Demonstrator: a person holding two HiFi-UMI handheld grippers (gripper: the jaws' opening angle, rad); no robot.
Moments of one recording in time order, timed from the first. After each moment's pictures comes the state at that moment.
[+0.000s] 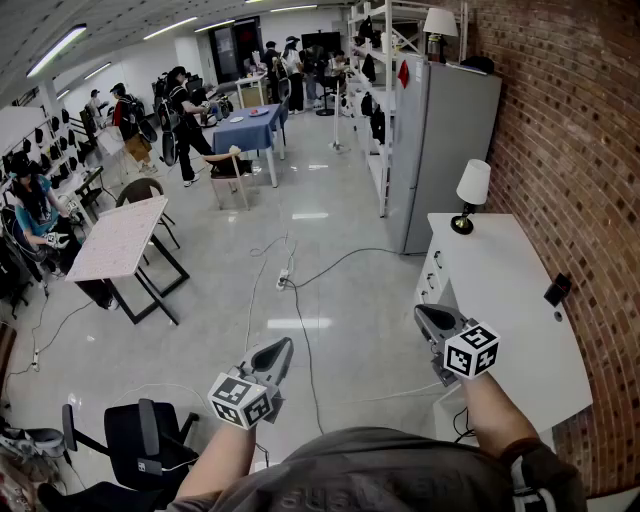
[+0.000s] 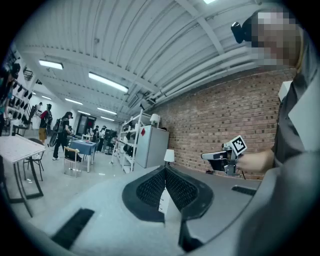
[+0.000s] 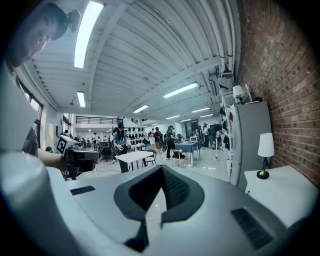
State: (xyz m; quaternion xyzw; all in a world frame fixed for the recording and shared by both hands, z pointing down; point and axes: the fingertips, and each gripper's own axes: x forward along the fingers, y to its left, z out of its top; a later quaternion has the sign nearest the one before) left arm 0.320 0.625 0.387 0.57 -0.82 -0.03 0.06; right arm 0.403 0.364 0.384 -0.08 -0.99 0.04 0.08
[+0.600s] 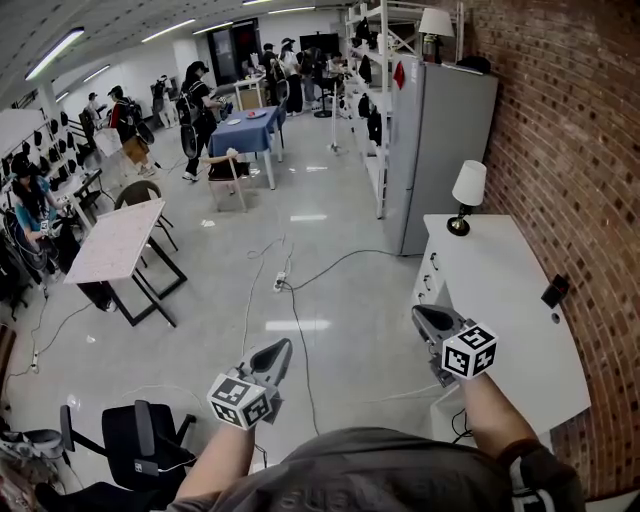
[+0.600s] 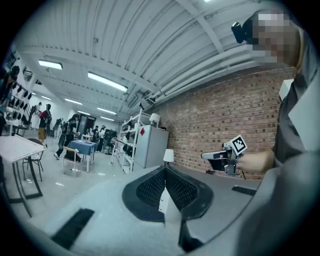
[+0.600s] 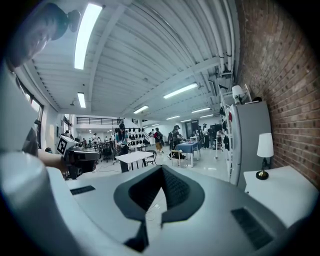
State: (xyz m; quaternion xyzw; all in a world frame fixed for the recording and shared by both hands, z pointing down) left arm 0.329 0.601 0.387 0.57 -0.82 -0.03 0.06; right arm 0.411 0.343 0.383 -0.09 -0.99 0.04 0.08
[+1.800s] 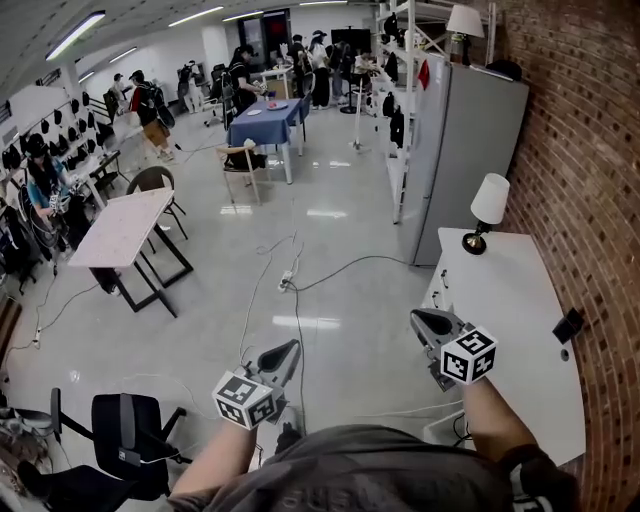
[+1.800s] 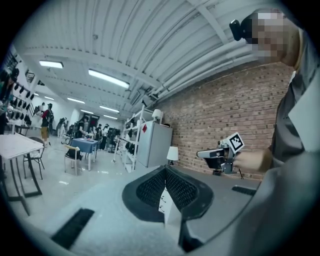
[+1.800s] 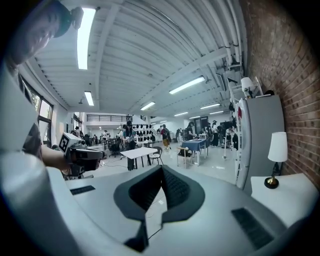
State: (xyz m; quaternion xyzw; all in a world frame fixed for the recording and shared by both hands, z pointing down) left arm 0.289 0.498 0.405 0.55 -0.83 -0.03 0.07; right arm 0.340 0.259 0.400 -0.14 -0.98 0.03 0.10
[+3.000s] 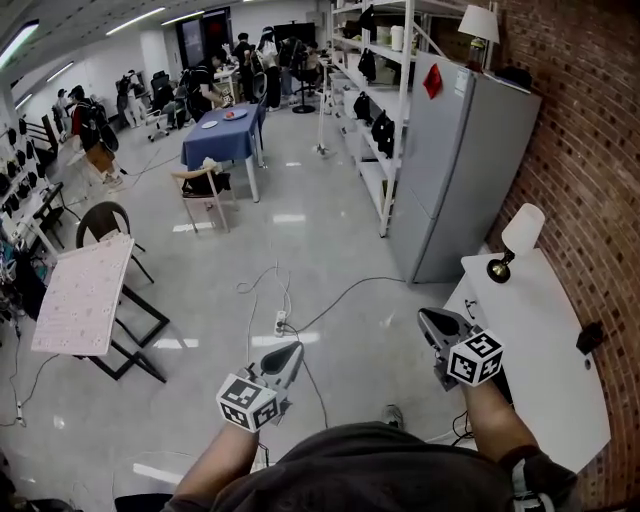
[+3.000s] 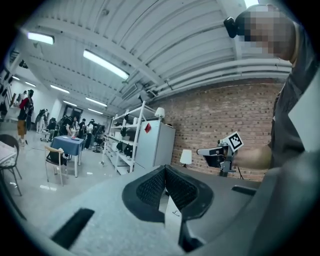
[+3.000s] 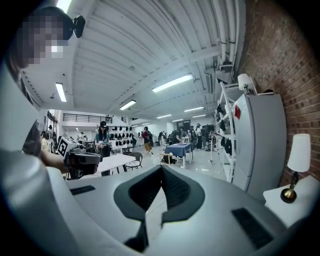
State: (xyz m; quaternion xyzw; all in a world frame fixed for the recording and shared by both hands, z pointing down) left arm -0.115 0.520 0.399 0.64 -0.77 -0.03 0.08; right arm -0.012 0.288 0.381 -0.03 -0.99 0.04 0.09
